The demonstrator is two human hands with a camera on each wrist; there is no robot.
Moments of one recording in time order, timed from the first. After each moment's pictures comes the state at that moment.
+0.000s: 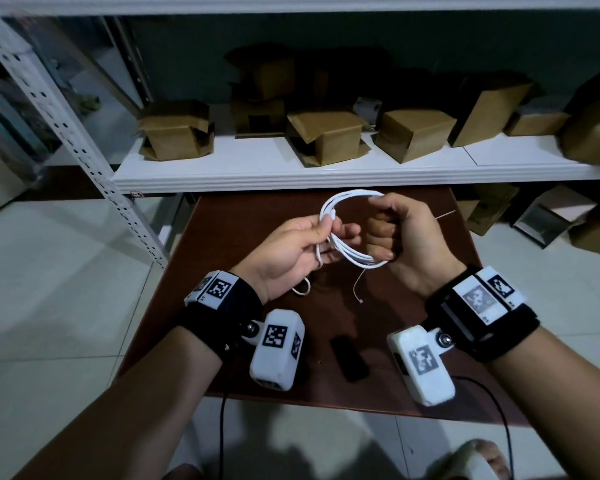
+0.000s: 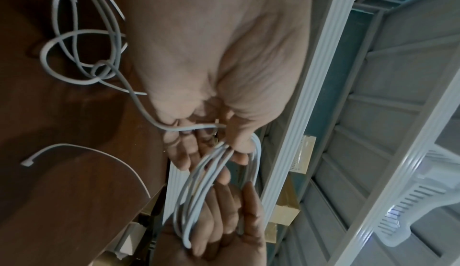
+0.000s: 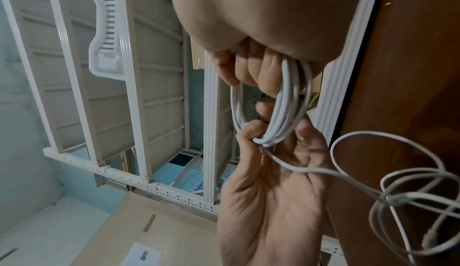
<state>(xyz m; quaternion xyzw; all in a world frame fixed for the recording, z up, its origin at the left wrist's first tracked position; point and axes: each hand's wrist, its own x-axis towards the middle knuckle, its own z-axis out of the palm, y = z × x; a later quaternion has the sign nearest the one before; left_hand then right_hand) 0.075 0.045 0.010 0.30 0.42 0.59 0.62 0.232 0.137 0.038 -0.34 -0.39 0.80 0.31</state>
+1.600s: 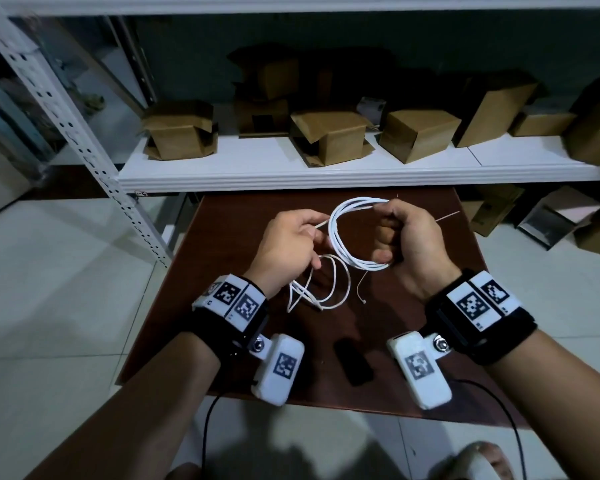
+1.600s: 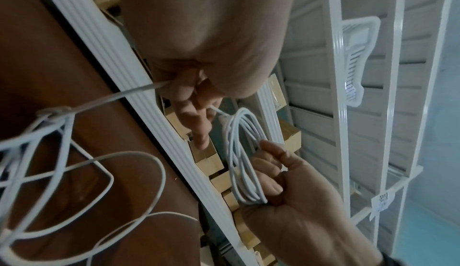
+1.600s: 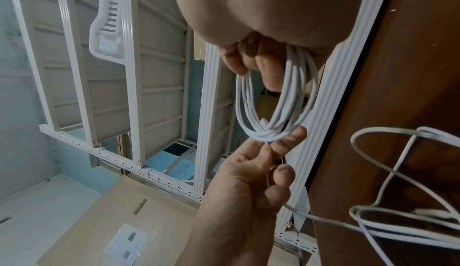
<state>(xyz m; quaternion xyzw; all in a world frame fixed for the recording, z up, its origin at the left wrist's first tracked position) 0.061 0.054 -0.010 0.41 0.70 0.49 0.32 0.226 0.134 0.029 -0.40 -0.38 0.74 0.38</state>
